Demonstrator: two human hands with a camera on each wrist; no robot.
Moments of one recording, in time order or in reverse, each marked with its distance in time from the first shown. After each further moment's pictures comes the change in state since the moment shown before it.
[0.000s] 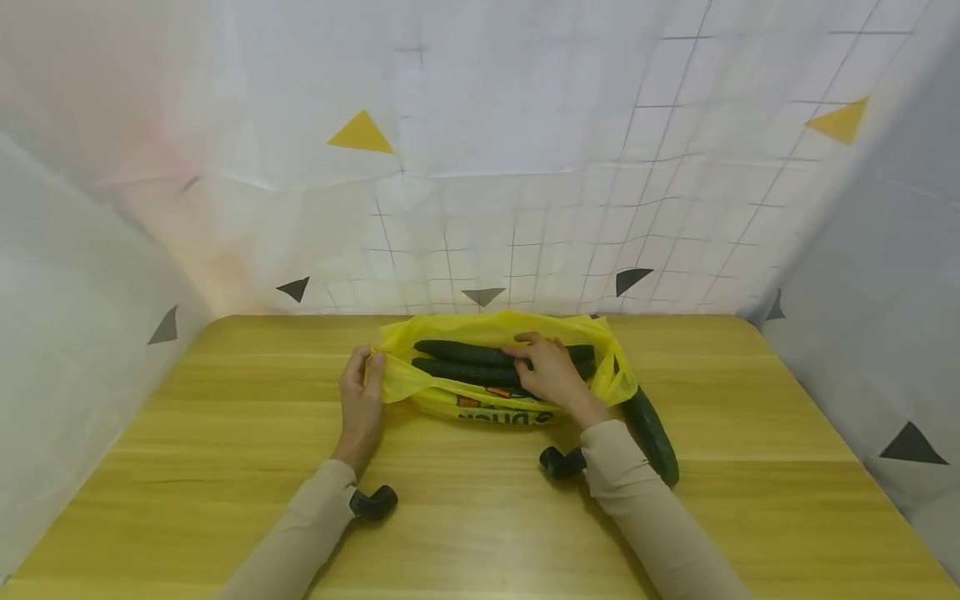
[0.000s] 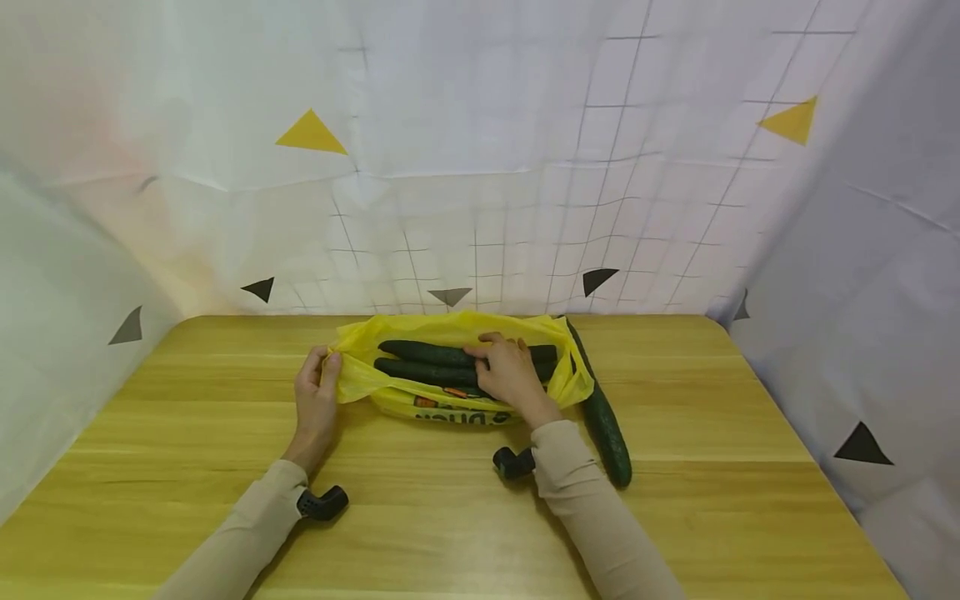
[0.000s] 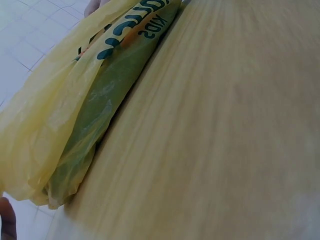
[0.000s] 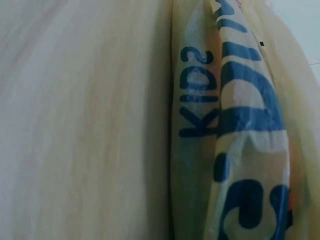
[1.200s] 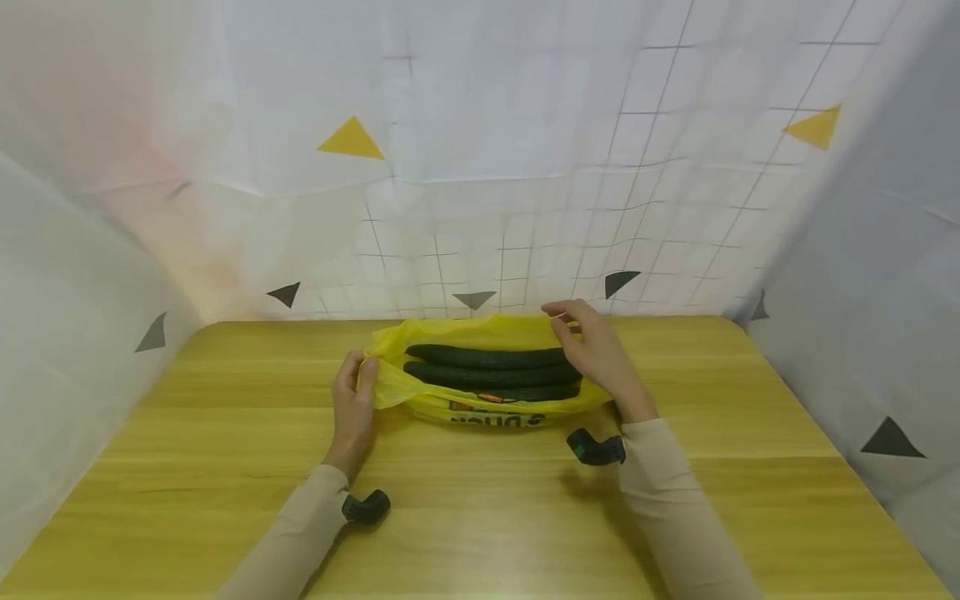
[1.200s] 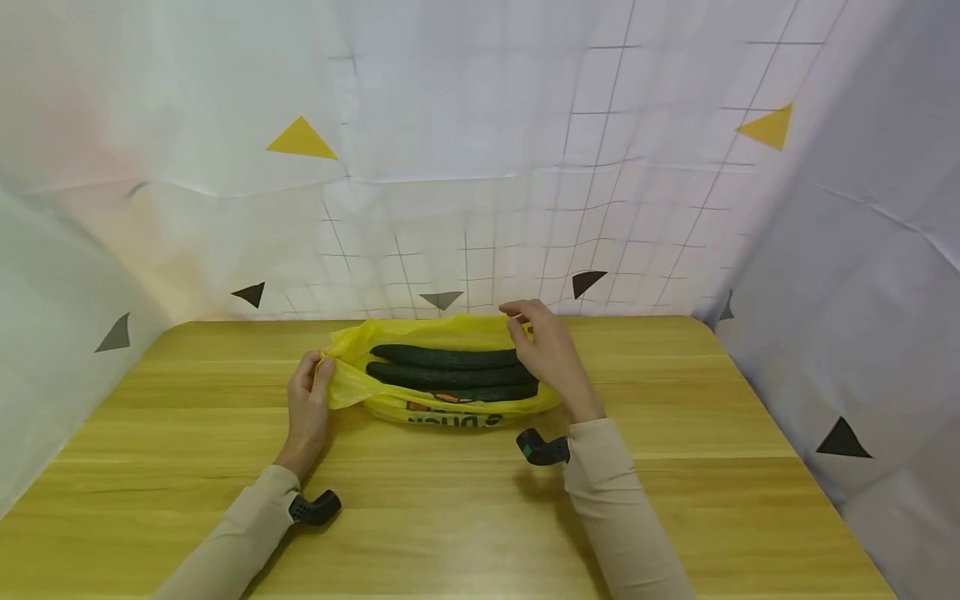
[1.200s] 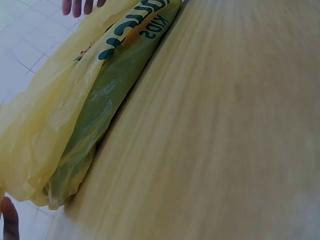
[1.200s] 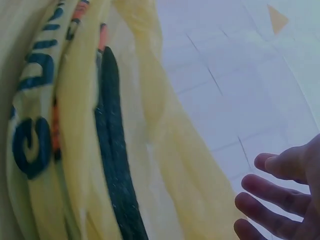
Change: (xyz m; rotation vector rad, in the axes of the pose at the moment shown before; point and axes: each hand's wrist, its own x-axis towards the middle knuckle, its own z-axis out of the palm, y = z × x) left_hand -0.002 0.001 -0.001 0.010 -0.029 -0.023; right_hand -0.029 0.008 -0.076 0.214 0.216 -0.035
